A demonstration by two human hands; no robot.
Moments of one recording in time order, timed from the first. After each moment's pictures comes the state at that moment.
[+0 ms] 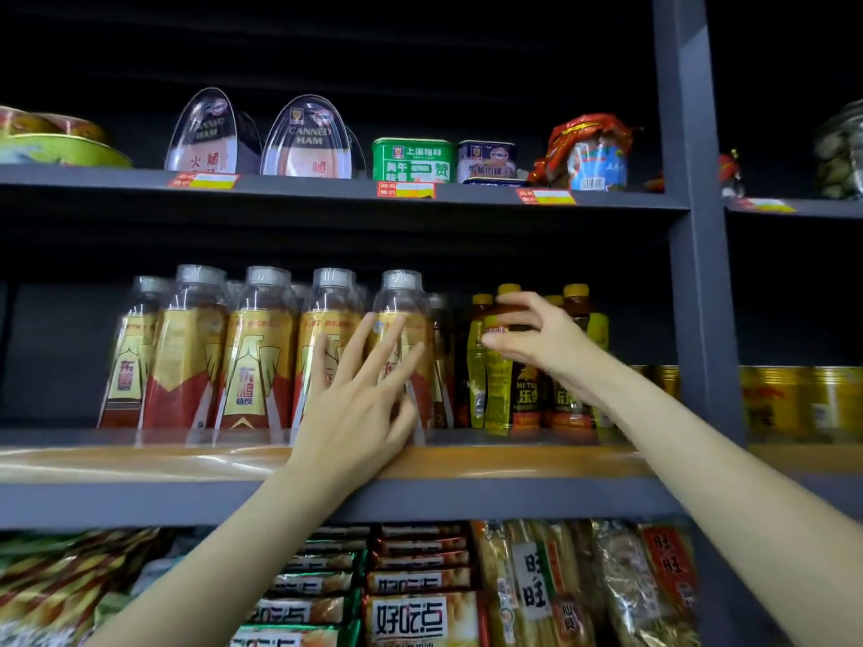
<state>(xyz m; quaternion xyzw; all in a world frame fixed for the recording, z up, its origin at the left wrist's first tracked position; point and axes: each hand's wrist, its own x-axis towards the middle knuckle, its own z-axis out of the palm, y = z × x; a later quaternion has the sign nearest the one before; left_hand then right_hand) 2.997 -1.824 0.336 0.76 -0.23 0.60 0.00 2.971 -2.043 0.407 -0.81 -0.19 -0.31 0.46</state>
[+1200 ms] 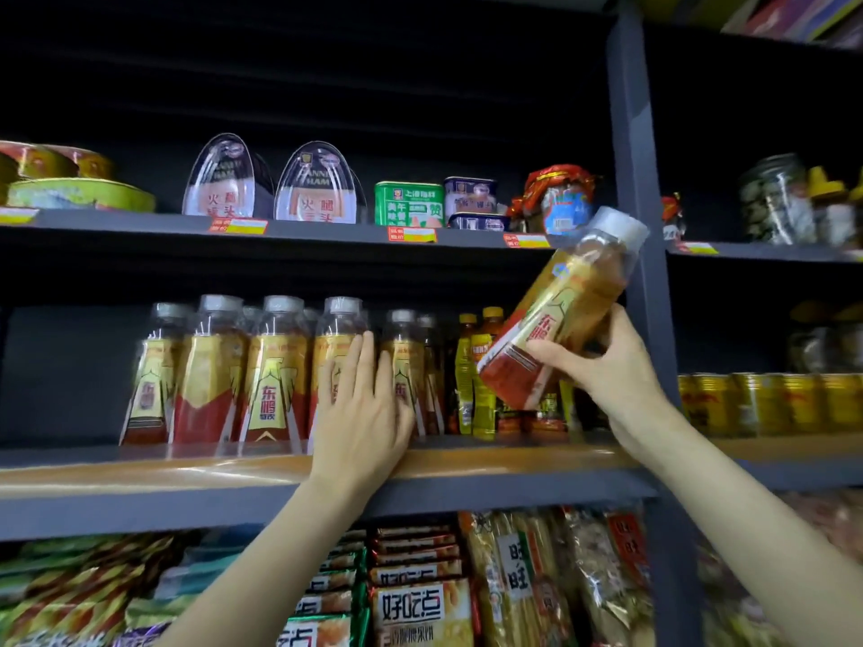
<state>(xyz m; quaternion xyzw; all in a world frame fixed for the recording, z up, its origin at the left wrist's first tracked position) 2.965 -1.820 0.339 0.79 -0.21 0.56 0.09 2.862 -2.032 0.385 -0.69 -0.13 -0.48 0.53</state>
